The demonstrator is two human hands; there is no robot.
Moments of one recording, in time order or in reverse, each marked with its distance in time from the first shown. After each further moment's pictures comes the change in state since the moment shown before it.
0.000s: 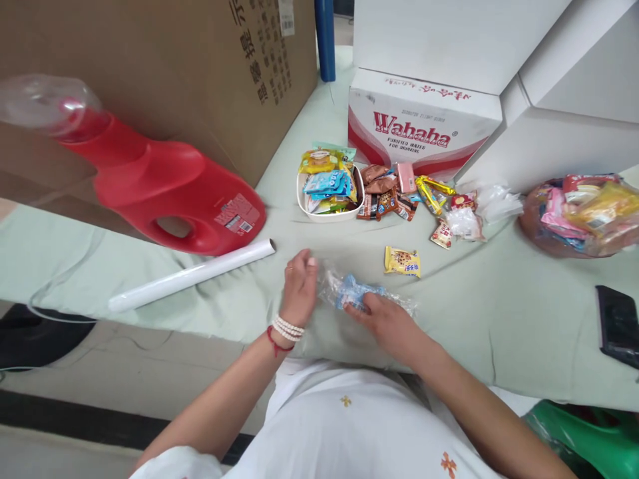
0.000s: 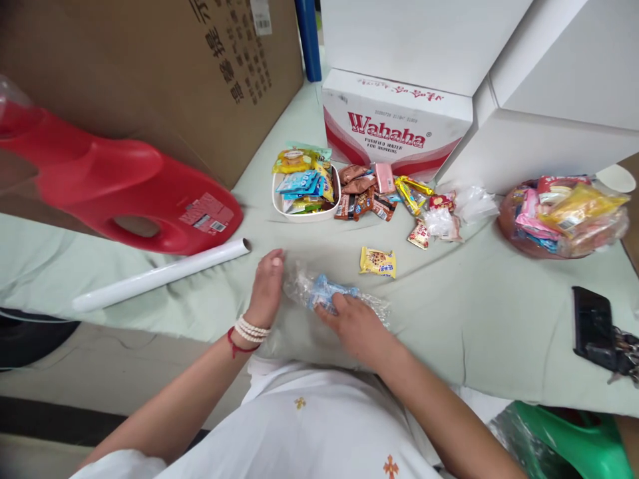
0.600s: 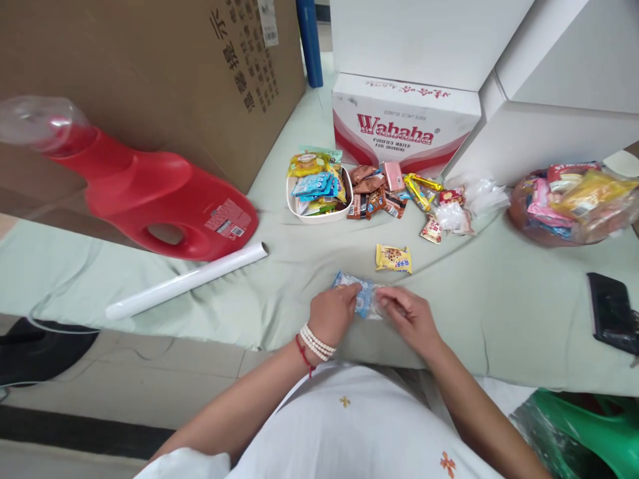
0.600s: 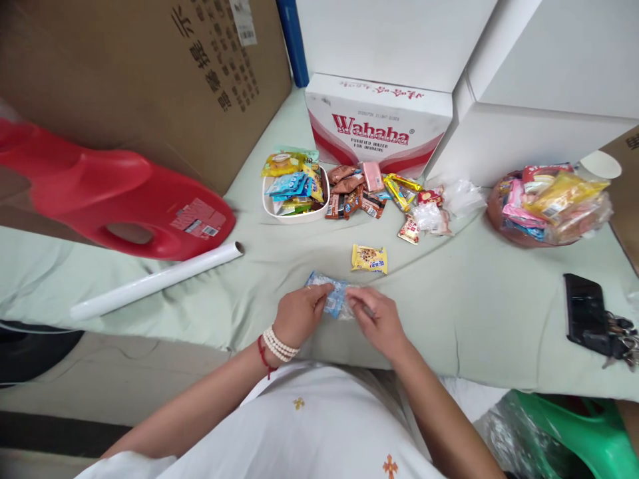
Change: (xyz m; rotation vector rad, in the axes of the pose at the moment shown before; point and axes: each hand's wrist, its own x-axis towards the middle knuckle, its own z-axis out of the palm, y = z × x) left_hand -0.046 0.065 0.035 0.421 -0.472 0.217; right_hand -0.033 0.027 0.019 0.585 0.526 0.240
